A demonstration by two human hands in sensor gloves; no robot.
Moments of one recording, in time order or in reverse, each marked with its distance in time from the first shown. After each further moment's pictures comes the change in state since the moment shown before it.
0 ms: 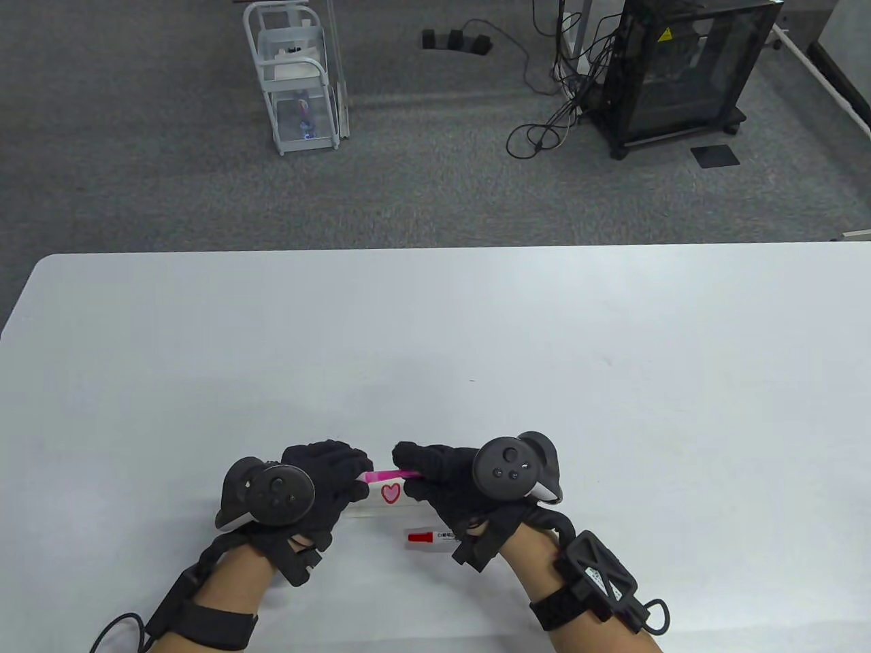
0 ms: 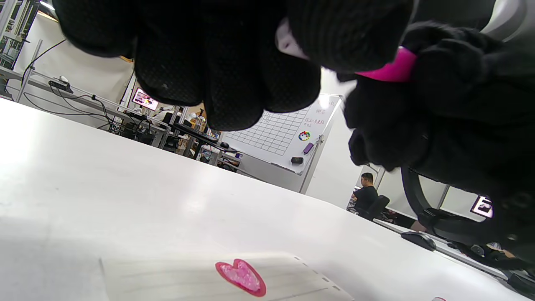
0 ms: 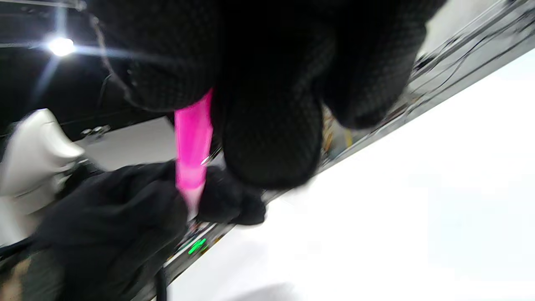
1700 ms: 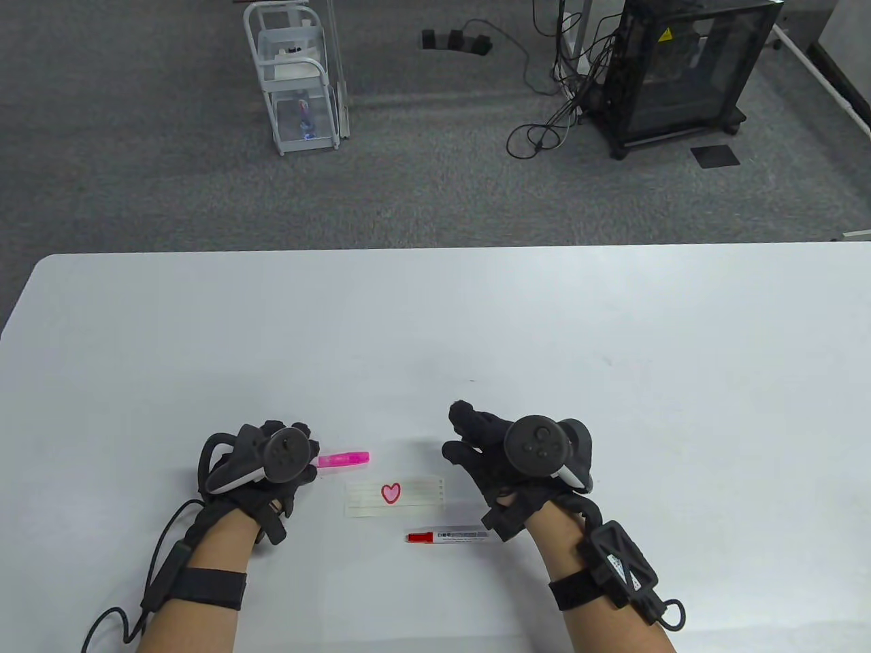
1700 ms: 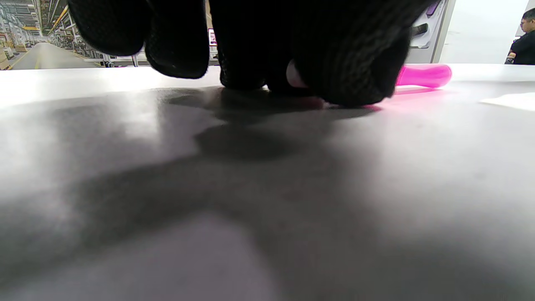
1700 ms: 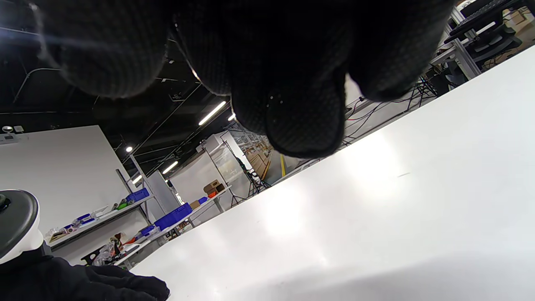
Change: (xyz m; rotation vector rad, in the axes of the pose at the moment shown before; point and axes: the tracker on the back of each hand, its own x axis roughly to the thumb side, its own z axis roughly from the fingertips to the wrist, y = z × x) left_hand -0.083 -0.017 -0.007 -0.339 0.330 -0.391; right_hand -0.046 -0.032 0.005 -0.074 0.172 0.132
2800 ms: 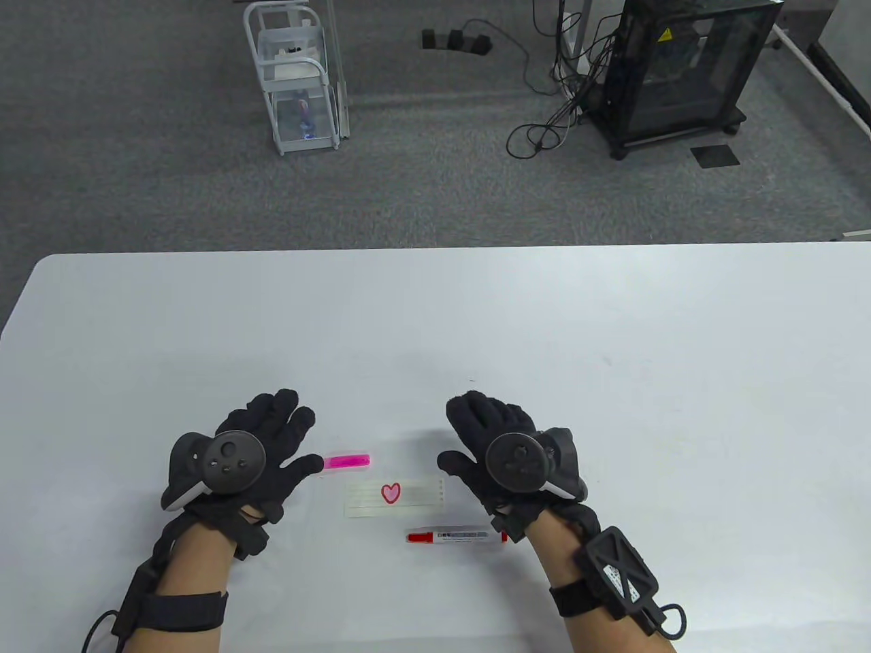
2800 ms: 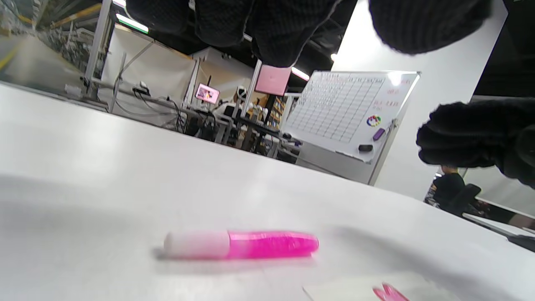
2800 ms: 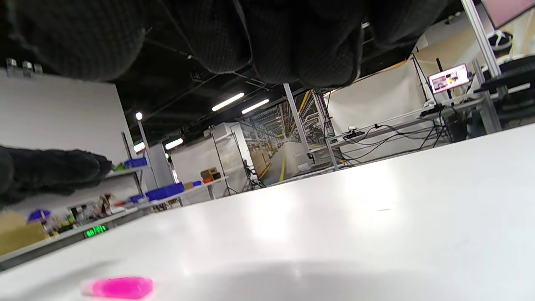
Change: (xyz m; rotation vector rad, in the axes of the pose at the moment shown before) left_hand -0.003 0.051 0.043 0.231 -0.106 0.334; right_hand 0.025 -0.001 0.006 0.036 -0.091 0.298
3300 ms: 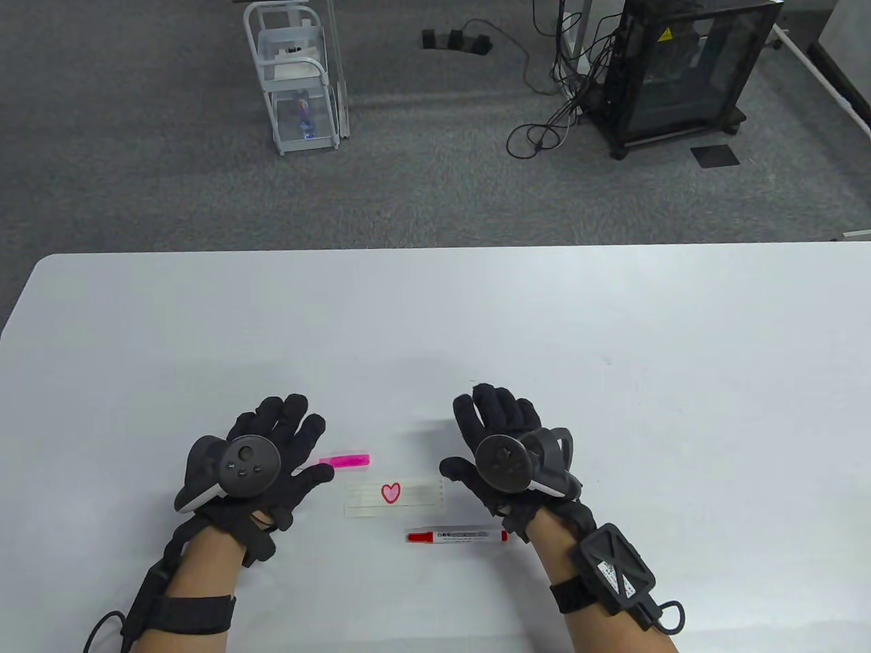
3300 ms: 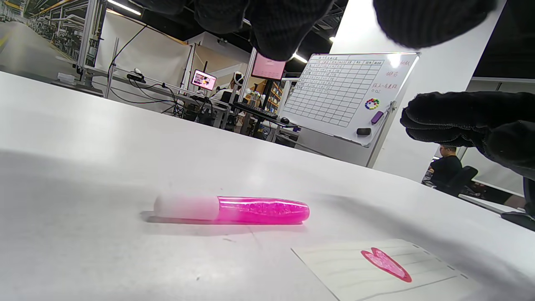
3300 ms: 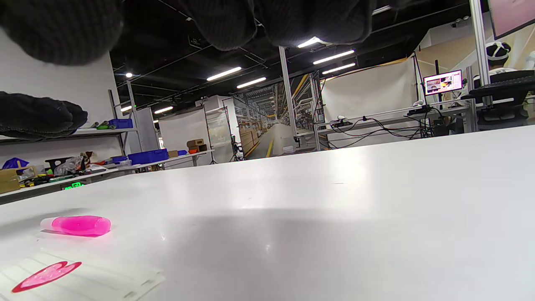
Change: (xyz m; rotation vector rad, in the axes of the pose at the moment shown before) left_hand 0.007 -0.012 -0.001 -0.039 -0.005 -0.021; right_hand -0.009 0.014 -0.001 0.076 0.021 0.094
